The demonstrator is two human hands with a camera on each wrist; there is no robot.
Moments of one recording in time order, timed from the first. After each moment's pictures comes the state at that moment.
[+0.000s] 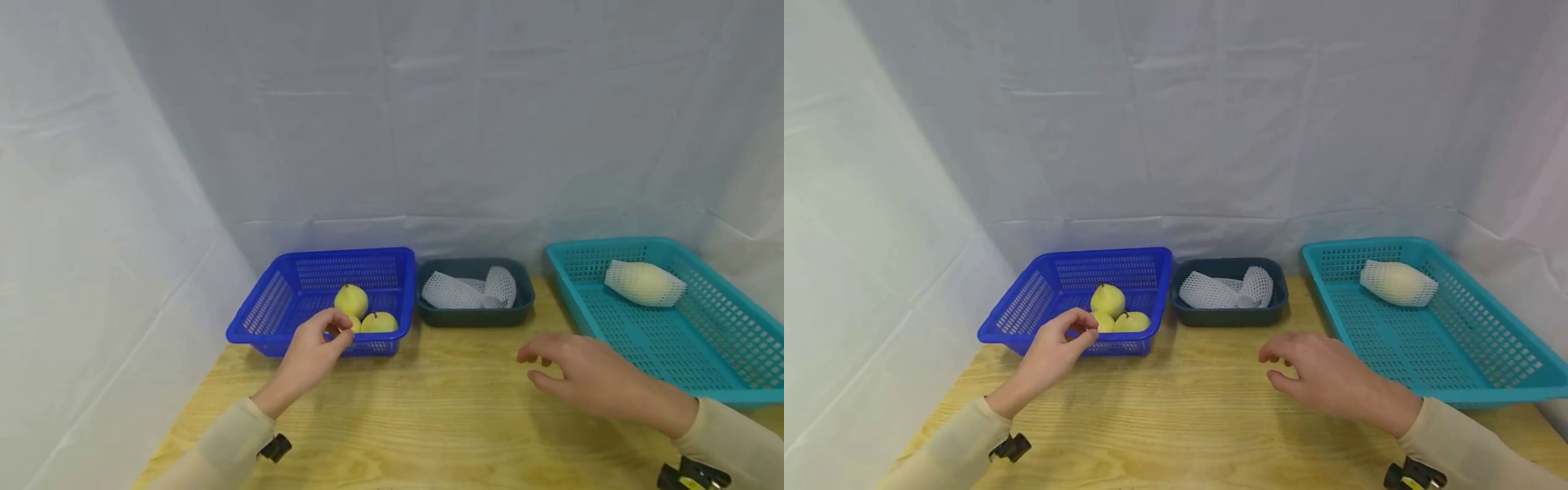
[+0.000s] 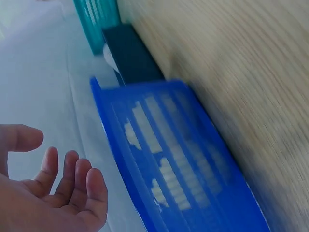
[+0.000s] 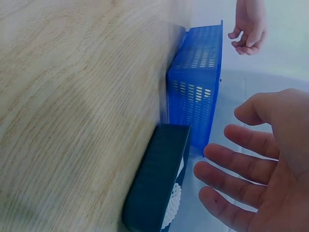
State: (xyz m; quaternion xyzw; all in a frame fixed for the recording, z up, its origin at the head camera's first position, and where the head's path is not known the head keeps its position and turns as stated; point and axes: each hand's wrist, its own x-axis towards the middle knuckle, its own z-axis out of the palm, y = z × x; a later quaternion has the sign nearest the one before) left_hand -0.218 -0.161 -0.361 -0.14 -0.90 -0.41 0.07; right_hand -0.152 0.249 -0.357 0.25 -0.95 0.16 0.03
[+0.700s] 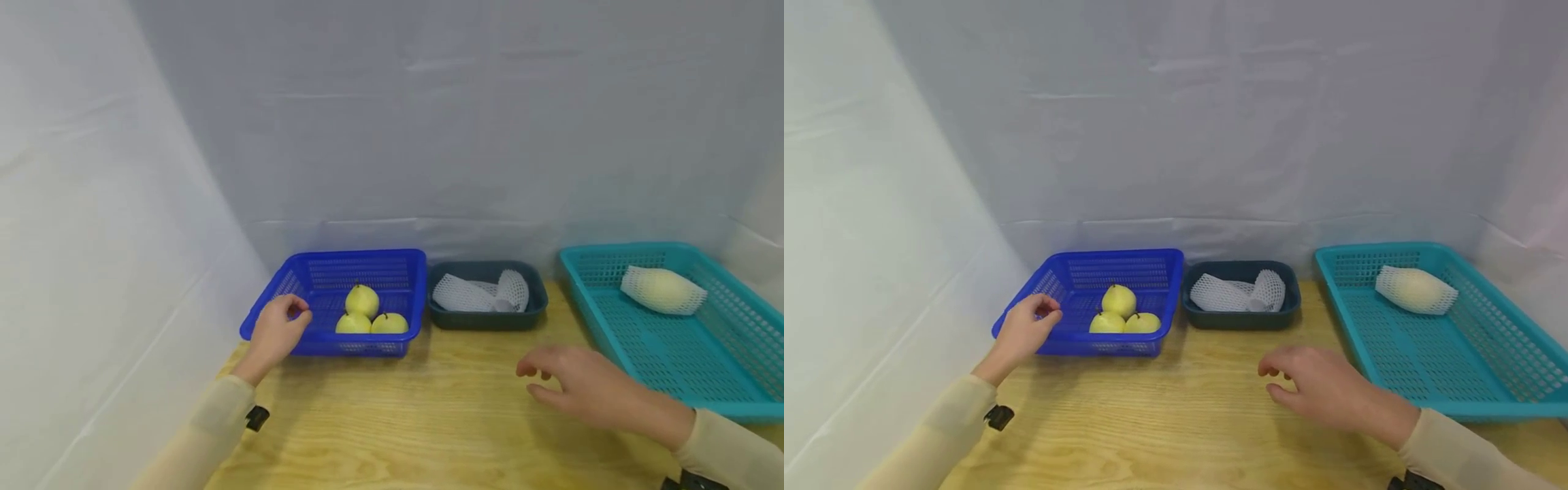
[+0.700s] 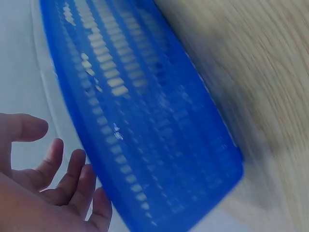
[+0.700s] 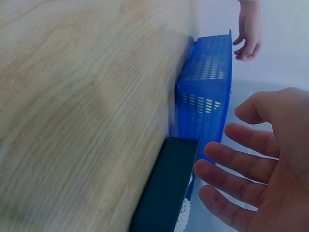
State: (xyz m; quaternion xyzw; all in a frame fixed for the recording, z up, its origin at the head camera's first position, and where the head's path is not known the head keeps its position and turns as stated) left_hand -0.266 -0.240 -0.367 -0.05 -0.94 -0.30 0.14; right_hand -0.159 0.237 -0.367 0.30 -0.94 0.18 0.01
